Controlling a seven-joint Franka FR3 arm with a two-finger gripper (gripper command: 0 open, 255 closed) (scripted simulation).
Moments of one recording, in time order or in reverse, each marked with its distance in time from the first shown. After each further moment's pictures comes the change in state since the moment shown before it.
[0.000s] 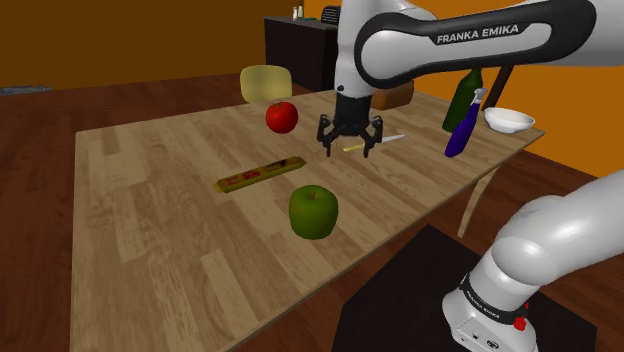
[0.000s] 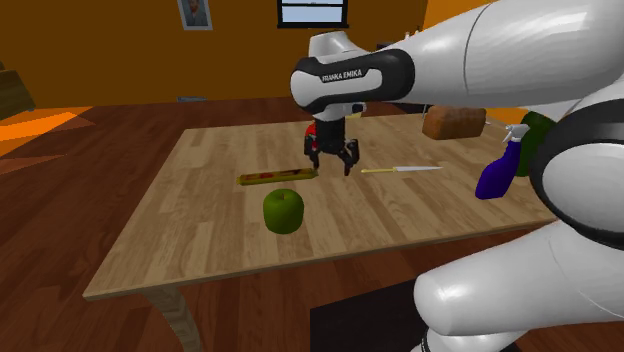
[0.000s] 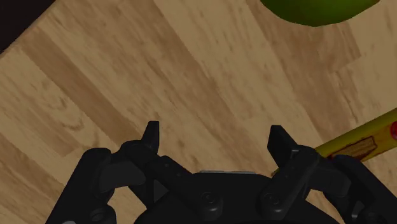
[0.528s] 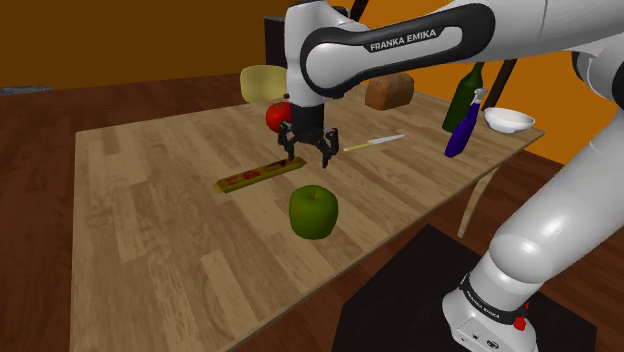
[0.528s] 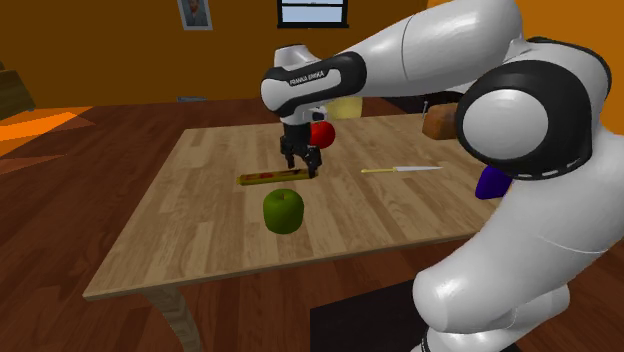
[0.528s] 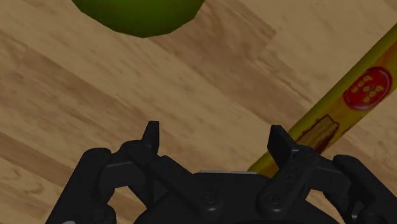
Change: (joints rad) arm -0.053 0.324 0.164 0.234 -0.067 0.043 0.491
